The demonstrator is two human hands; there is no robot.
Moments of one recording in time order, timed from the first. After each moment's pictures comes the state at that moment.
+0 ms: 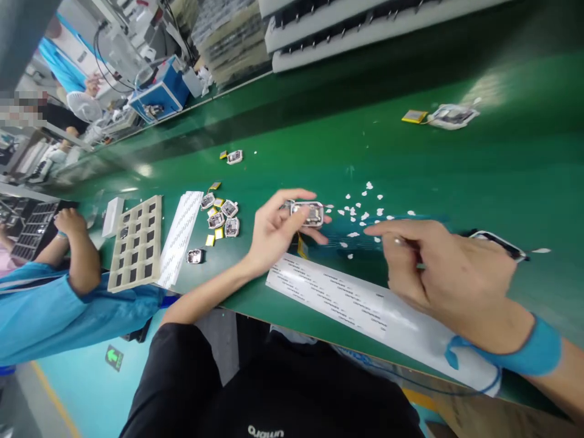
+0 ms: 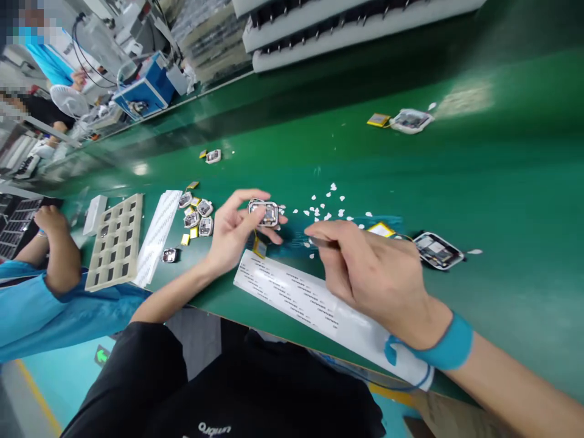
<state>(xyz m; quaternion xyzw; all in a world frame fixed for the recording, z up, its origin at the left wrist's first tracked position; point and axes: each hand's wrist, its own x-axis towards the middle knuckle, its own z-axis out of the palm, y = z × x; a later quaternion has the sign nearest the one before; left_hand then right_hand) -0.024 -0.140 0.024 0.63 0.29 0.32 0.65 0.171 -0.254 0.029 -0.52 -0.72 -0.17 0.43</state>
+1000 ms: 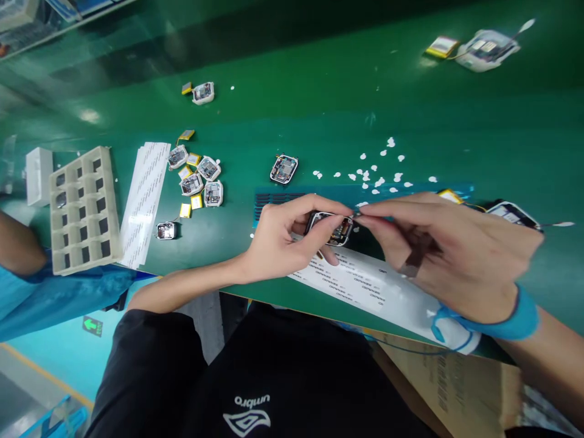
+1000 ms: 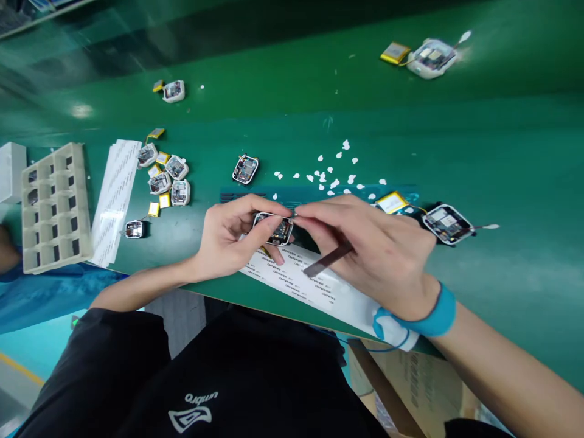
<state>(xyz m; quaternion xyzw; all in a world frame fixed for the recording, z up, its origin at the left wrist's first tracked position) -0.028 -0.192 0.018 0.63 0.28 0.29 0.66 0.171 -0.261 0.026 -0.52 -0.76 -0.04 0.39</state>
